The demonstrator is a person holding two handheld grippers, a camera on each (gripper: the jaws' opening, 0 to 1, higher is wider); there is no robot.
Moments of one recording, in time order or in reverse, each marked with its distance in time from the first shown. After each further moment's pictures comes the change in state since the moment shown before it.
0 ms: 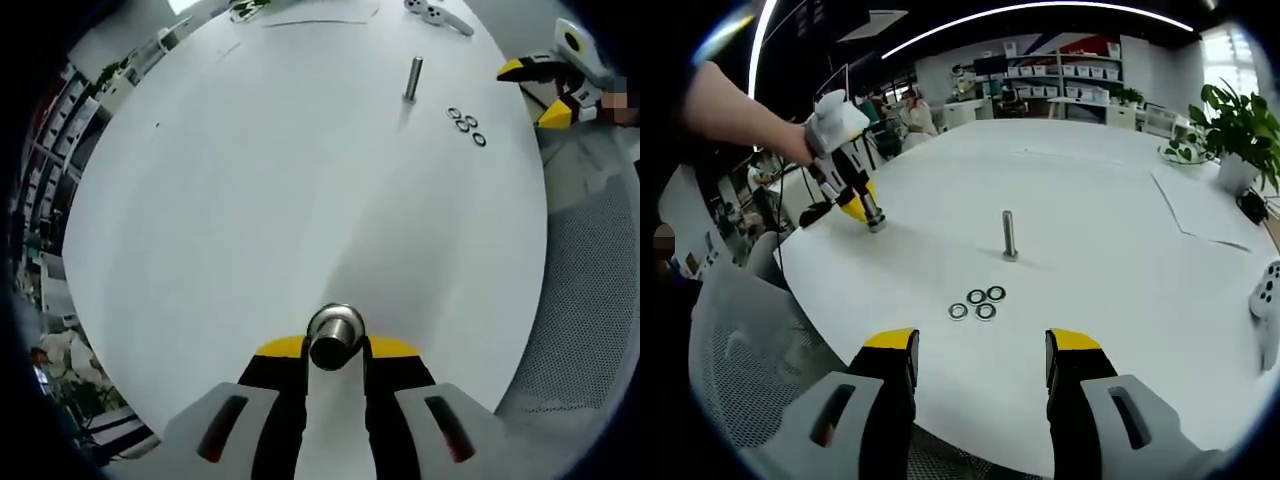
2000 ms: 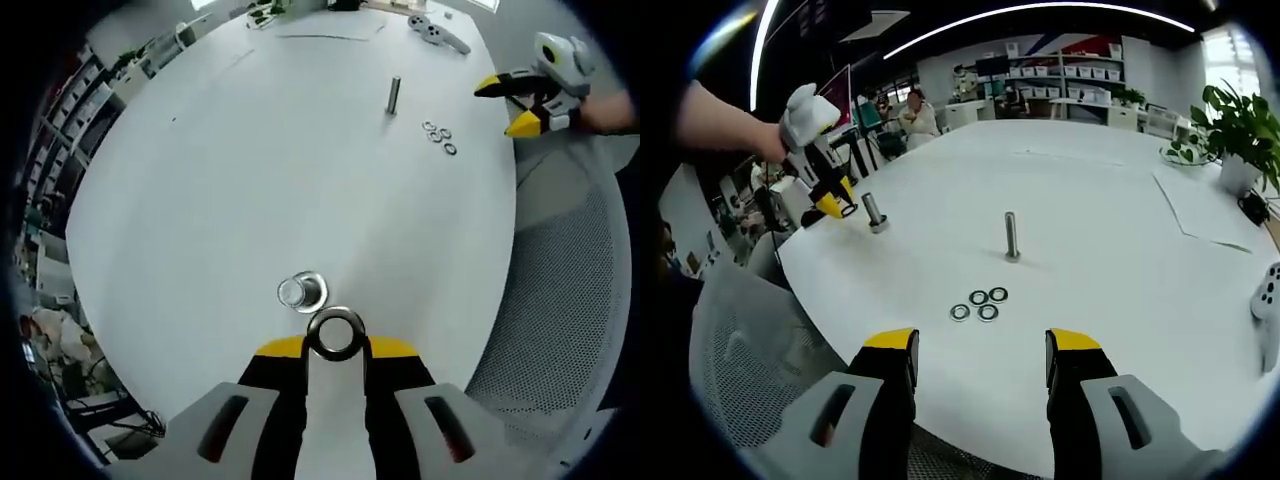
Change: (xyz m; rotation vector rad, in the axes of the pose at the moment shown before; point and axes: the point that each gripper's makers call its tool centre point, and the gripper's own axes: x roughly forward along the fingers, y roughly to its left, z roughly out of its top) left arm -0.043 -0.023 -0.015 -0.059 -0.050 -0.008; right arm 0.000 0.002 0.001 -0.005 -0.004 0.008
